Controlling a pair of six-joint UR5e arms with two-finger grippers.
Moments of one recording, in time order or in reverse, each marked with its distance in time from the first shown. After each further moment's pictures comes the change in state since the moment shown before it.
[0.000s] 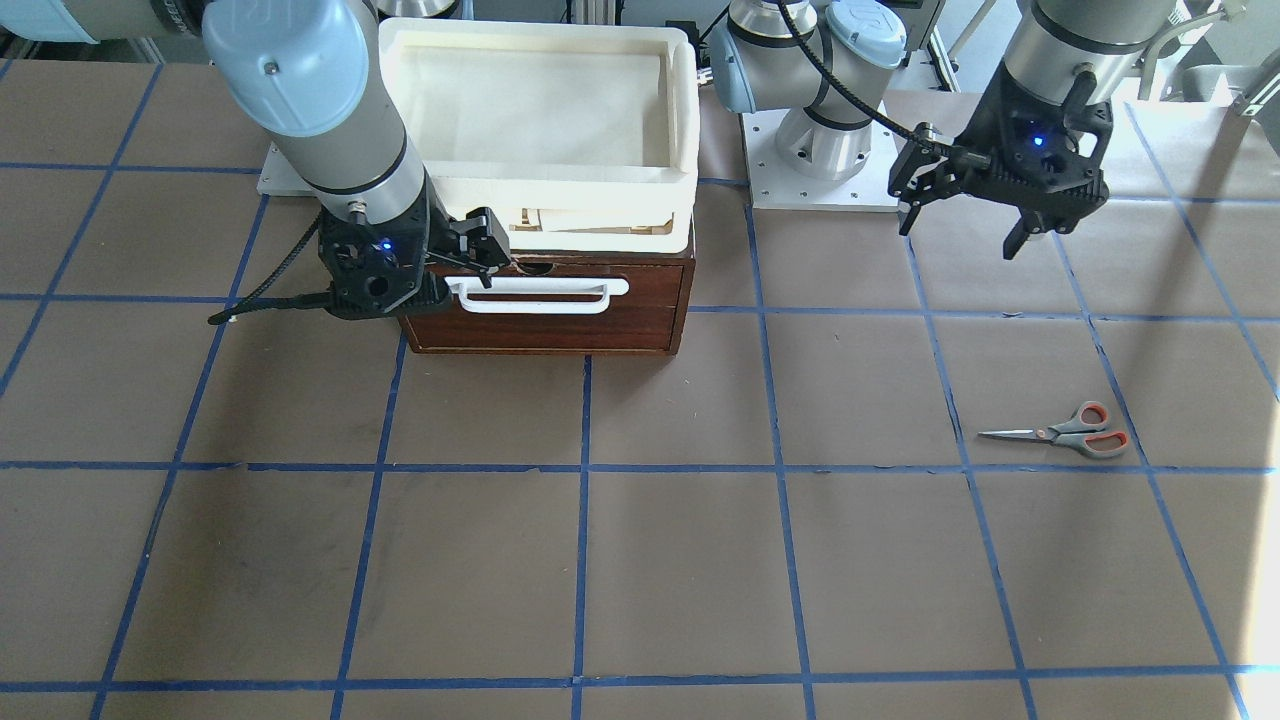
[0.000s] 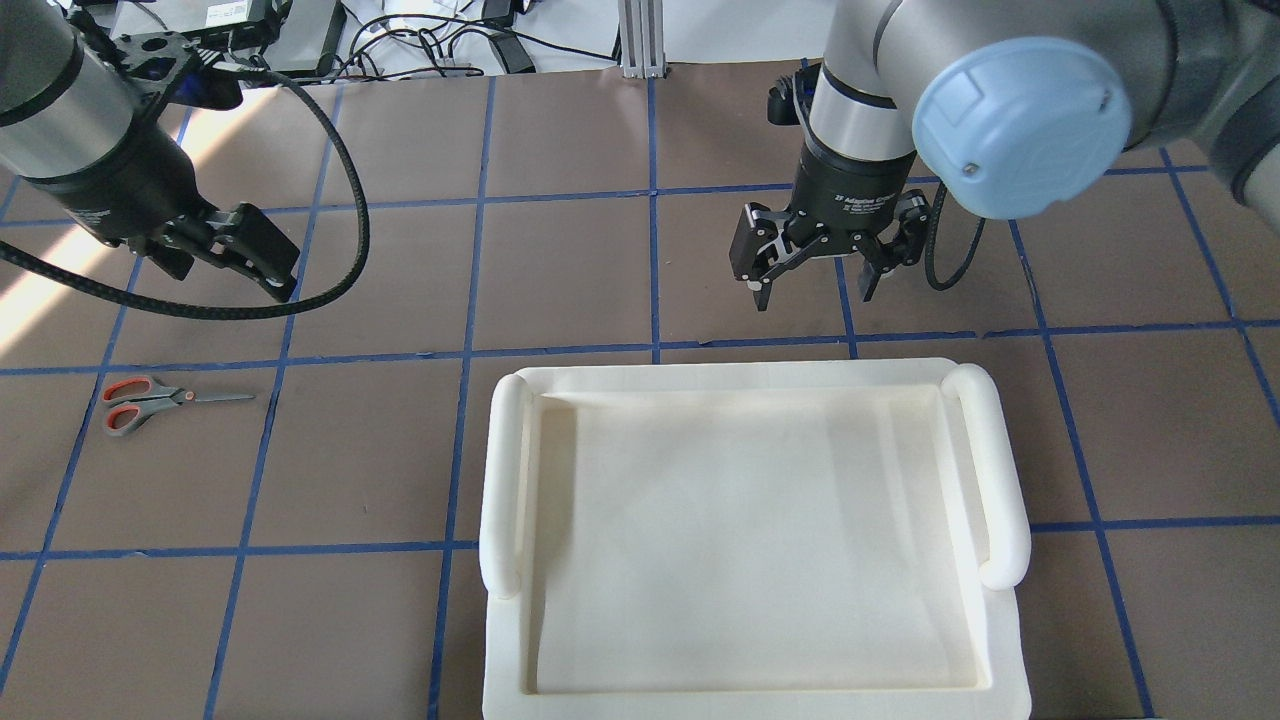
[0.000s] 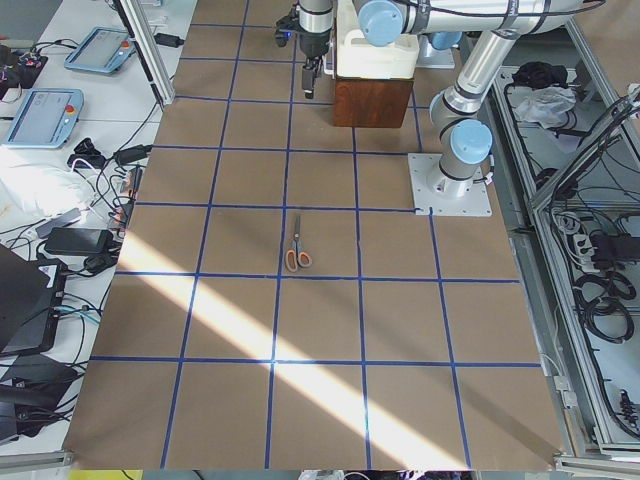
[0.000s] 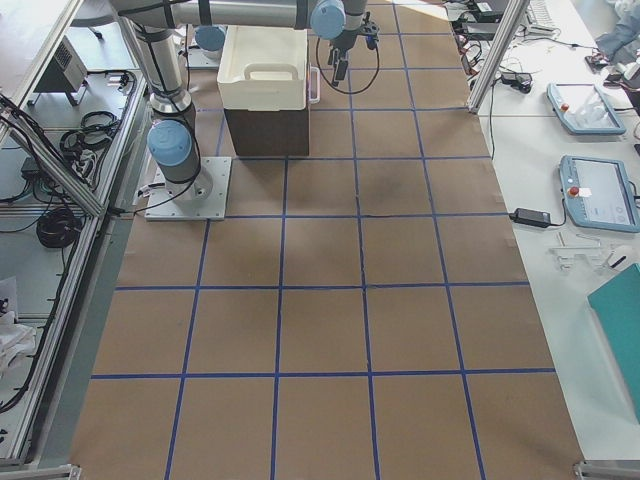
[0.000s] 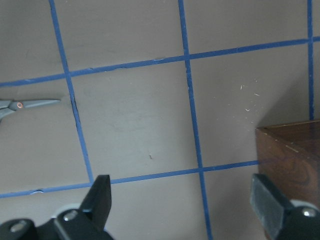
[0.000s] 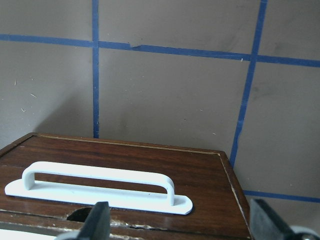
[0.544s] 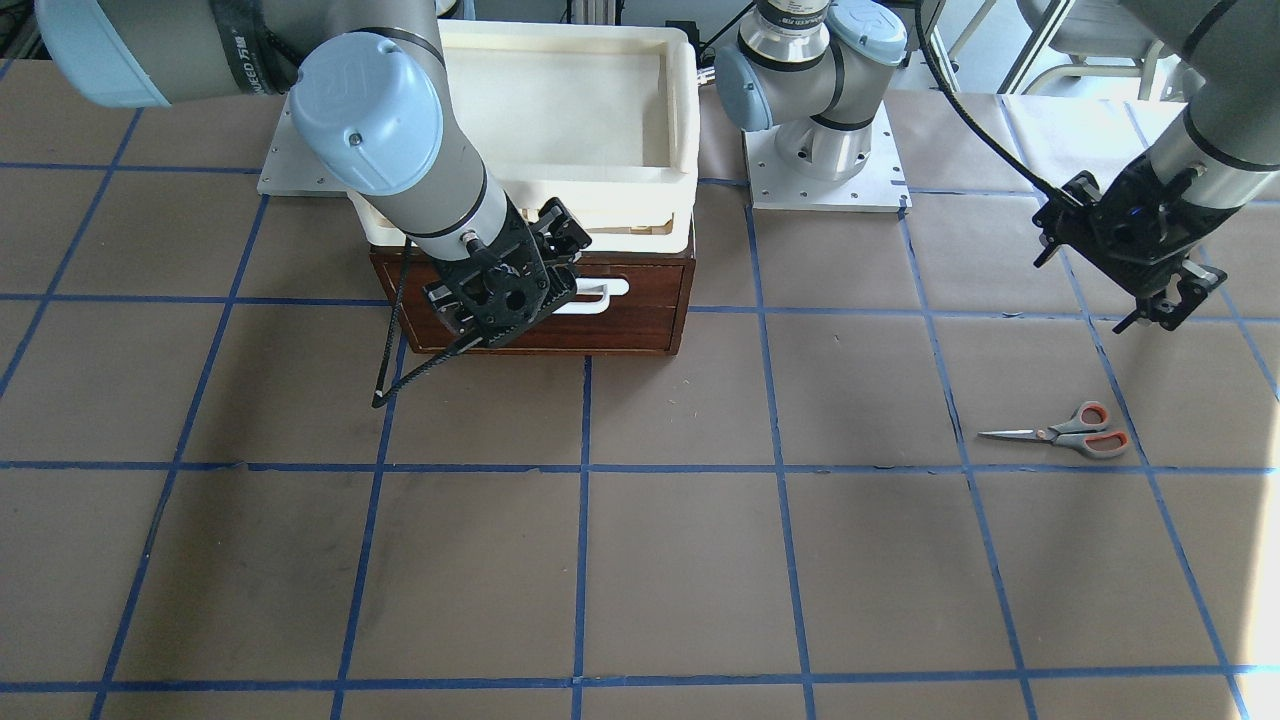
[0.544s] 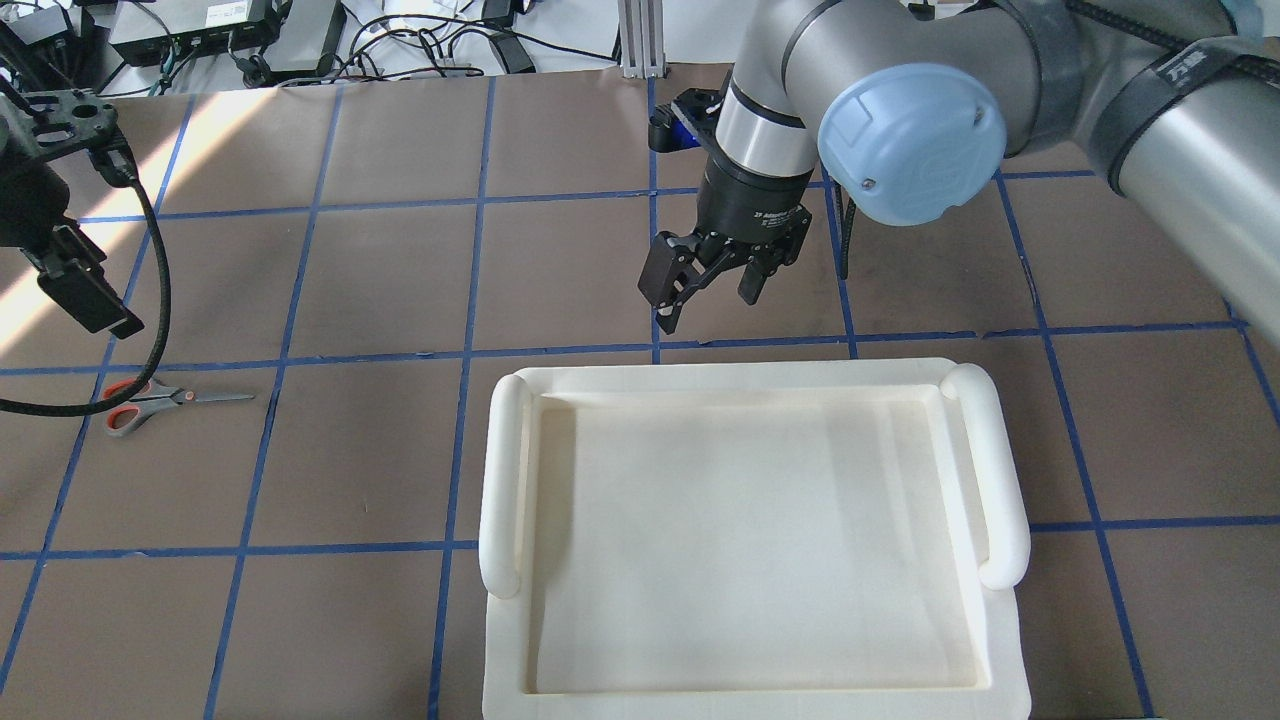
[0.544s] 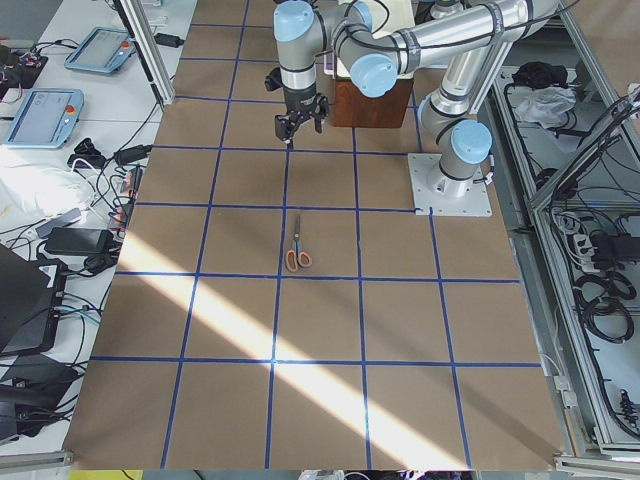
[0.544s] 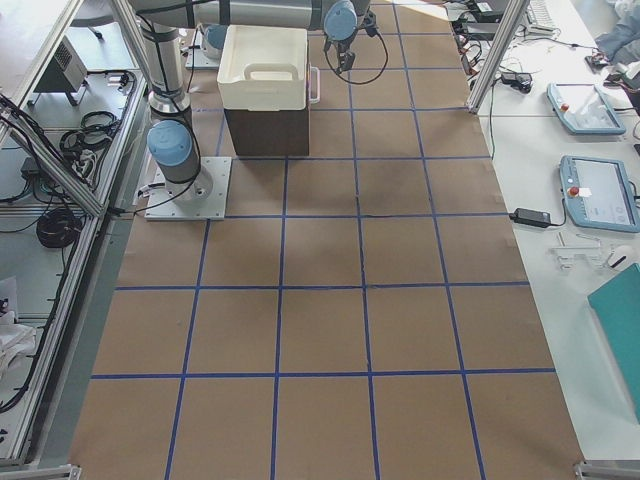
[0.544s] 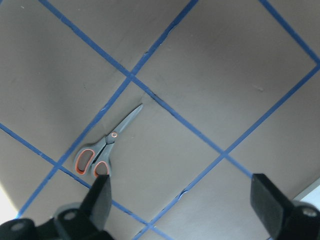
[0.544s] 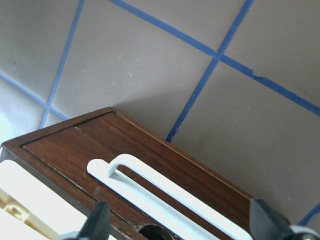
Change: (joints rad) left arm 0.191 -0.126 -0.005 0.098 0.112 0.859; right arm 0.056 0.077 -0.040 -0.016 0.192 -0.467
